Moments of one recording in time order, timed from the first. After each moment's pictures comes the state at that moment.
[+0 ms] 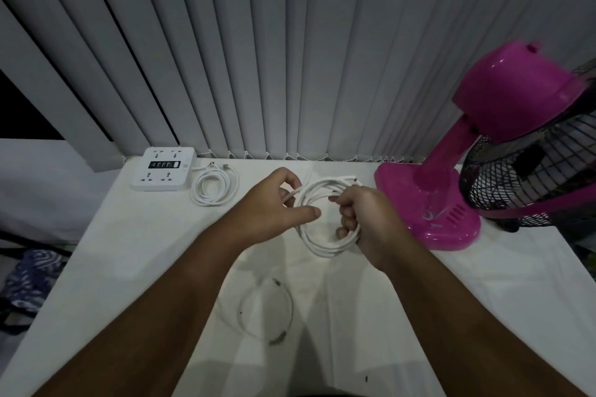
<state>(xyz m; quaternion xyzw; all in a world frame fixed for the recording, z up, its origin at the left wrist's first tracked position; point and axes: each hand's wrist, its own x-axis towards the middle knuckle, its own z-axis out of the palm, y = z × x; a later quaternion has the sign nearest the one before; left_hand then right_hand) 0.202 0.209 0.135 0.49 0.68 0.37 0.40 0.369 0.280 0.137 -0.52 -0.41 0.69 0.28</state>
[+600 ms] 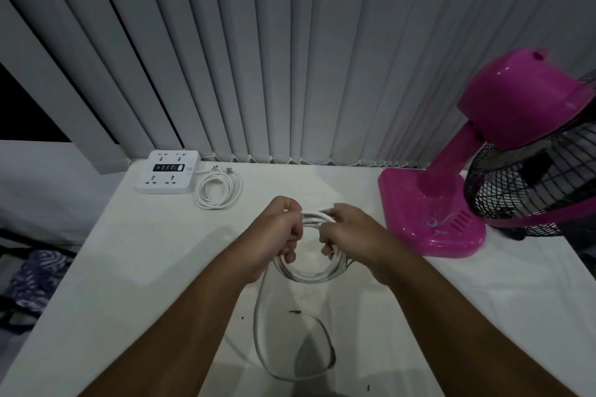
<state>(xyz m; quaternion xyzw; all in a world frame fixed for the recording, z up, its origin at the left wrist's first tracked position) 0.223 0.198 0.121 0.28 0.63 0.47 0.55 0.369 0.273 0.130 -0.49 -0.65 0.58 0.08</state>
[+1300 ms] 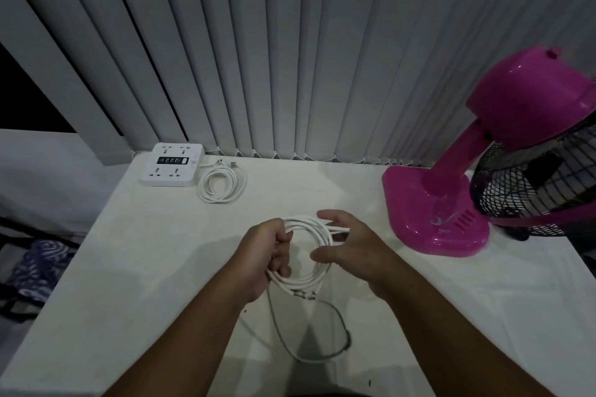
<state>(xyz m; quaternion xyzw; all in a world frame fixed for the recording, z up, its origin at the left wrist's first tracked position) 0.219 0.174 0.088 0.10 0.59 0.52 0.61 0.376 0.253 0.102 -0.49 -0.62 0.60 0.11</state>
